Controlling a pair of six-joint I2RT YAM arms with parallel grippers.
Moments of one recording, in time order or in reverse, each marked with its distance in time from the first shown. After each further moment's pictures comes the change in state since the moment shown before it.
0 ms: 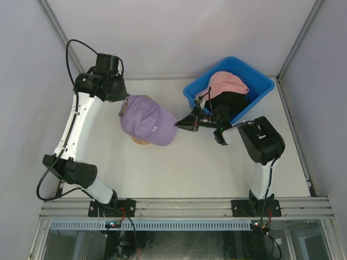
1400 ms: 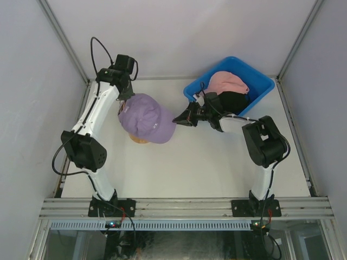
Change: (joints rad) left arm -0.008 0.231 0.013 0.063 -0.220 -0.015; right arm 0.016 -0.035 0.253 -0.846 0.210 -0.363
